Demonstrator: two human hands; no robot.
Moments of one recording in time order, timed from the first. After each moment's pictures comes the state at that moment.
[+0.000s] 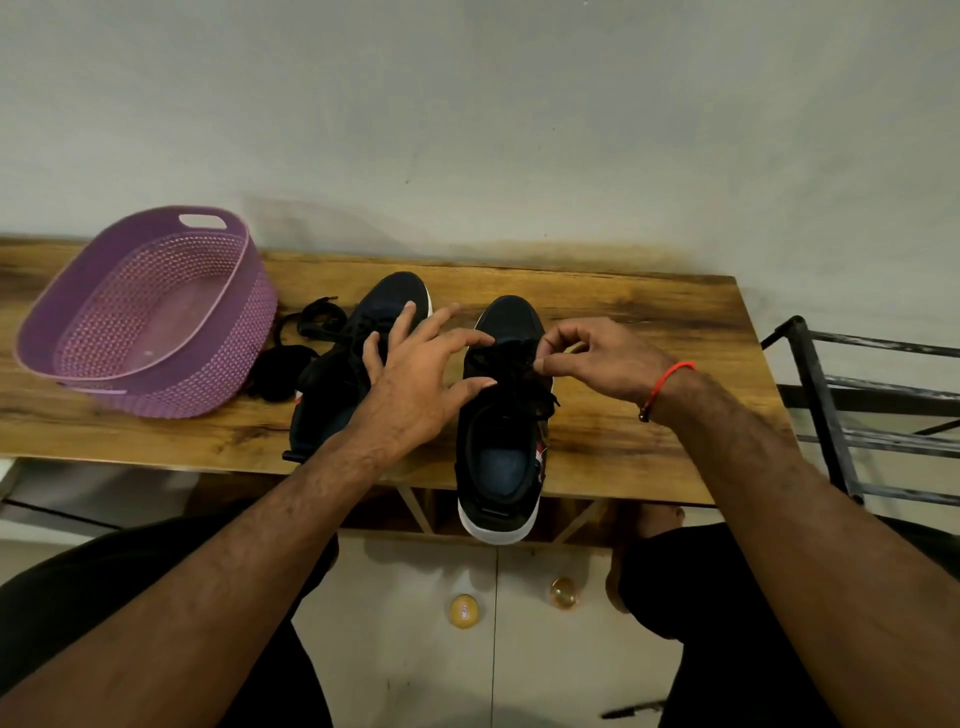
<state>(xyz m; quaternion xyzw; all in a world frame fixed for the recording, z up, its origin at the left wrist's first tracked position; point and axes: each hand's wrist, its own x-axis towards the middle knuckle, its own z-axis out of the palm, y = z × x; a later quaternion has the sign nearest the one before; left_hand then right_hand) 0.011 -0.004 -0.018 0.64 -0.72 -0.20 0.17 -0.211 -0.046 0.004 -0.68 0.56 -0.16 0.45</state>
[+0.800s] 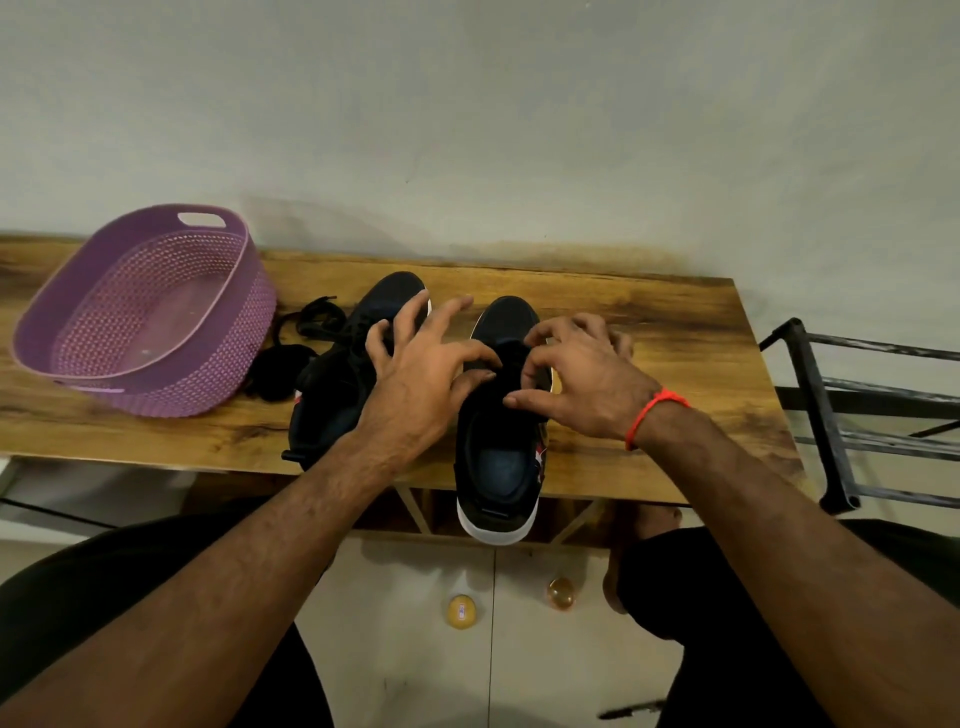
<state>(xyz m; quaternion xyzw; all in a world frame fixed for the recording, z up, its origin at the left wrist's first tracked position) 0.007 -0.002 -0.020 0.61 -0.77 -0.10 0.17 -0.192 -0.018 0.014 -0.82 0.54 0.00 0.18</state>
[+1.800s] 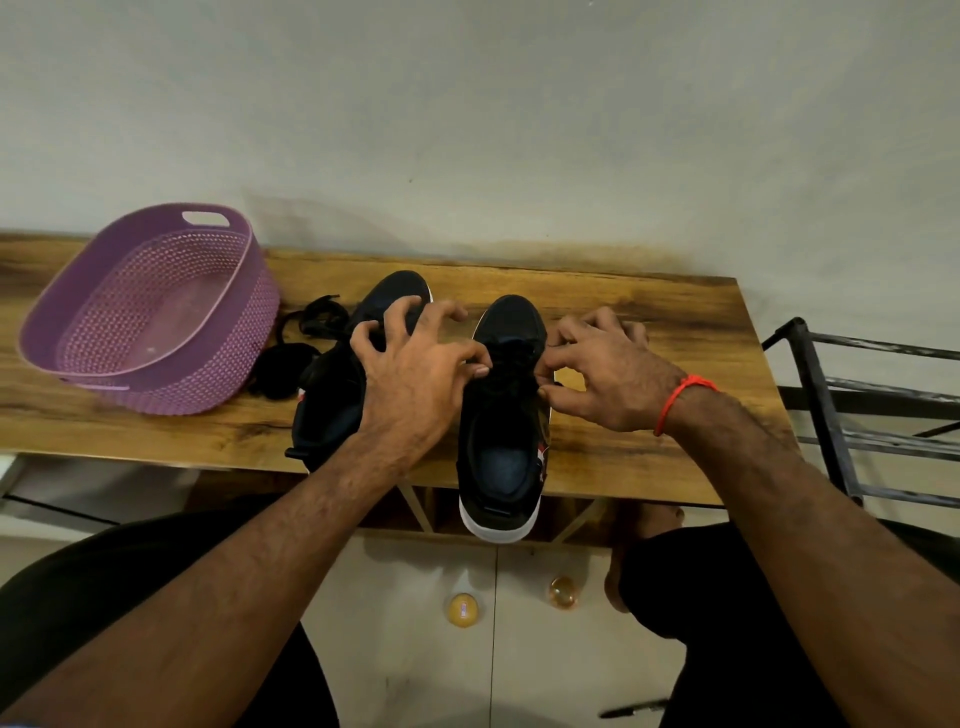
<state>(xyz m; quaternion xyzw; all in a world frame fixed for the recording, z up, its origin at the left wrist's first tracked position) 0.006 0.001 -0.018 0.66 -0.74 -0.02 0.13 -0.214 -0.026 0.013 -0.86 0.48 0.01 0.16</state>
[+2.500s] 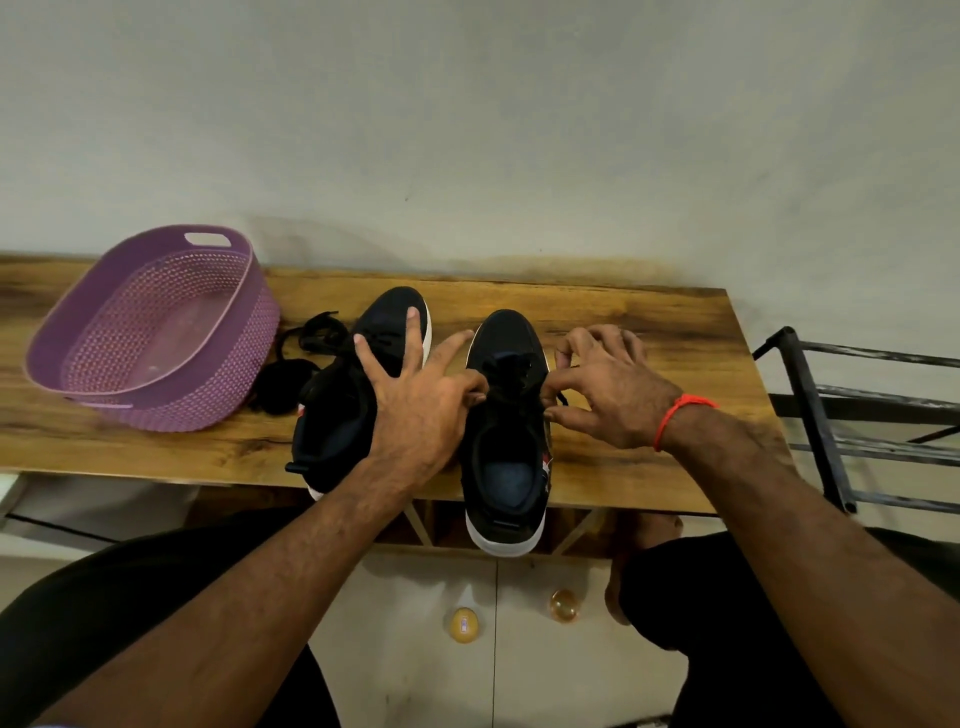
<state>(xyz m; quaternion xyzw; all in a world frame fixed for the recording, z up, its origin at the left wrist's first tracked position) 0.000 0.004 -0.031 0.63 -0.77 0.00 0.05 -0.224 -0.026 0.003 -0.87 0.48 0.05 0.10</state>
